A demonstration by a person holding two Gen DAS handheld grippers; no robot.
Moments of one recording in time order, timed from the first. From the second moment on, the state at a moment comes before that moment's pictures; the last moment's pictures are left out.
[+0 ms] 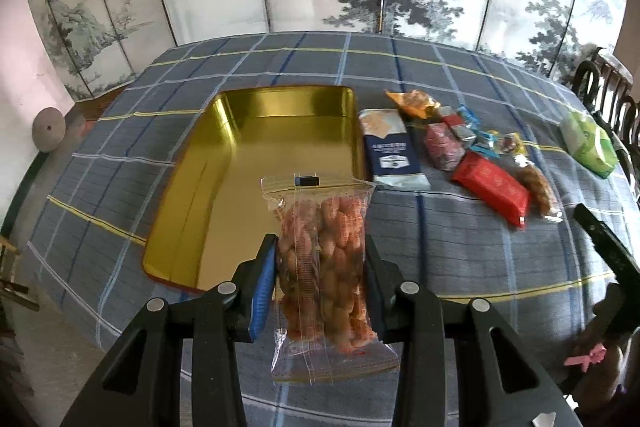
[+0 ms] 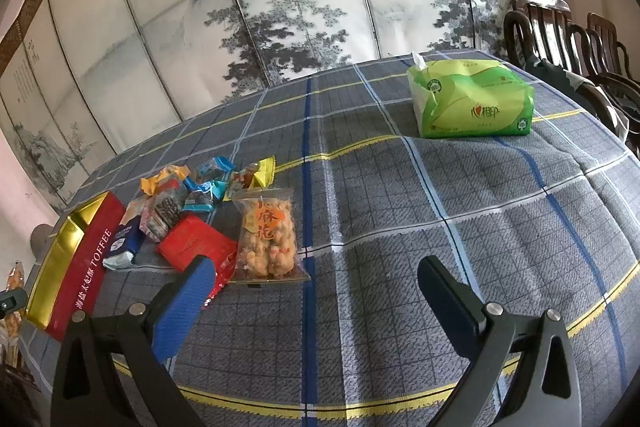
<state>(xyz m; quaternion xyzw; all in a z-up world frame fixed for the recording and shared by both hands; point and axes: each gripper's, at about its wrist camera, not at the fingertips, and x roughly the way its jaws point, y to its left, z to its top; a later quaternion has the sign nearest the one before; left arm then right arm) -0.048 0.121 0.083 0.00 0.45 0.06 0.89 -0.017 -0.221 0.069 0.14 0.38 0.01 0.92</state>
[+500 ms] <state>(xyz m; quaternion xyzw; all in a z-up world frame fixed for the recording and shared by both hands) -0.009 0.149 0.079 0.02 0.46 0.07 0.89 -0.019 -0.220 0.069 0.14 0.38 0.01 0.92</state>
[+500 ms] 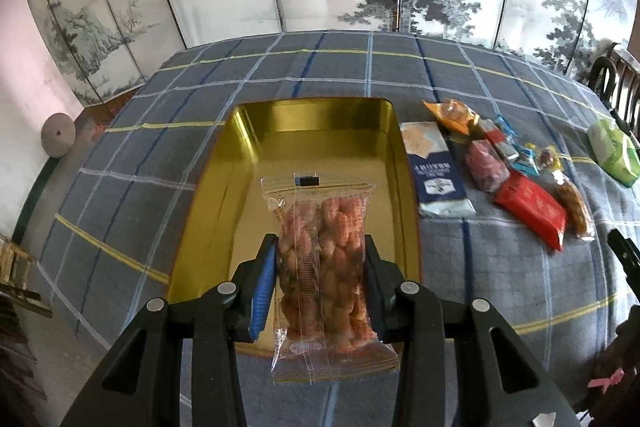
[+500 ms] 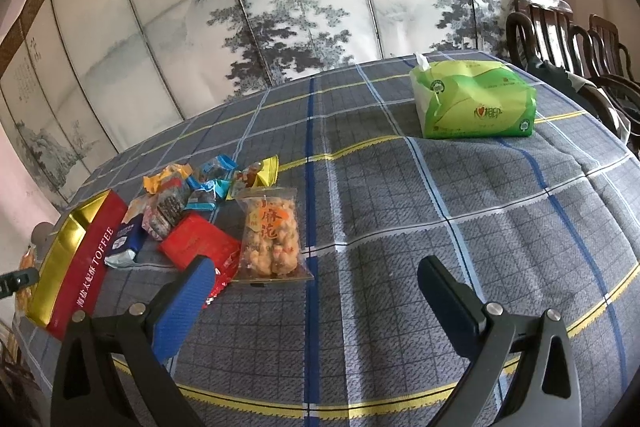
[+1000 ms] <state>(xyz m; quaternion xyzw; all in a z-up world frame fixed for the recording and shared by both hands) 0.033 0.171 0.064 0.03 0.47 0.08 0.88 -0.016 -0.216 0.069 0.13 0.38 0.01 0.92</state>
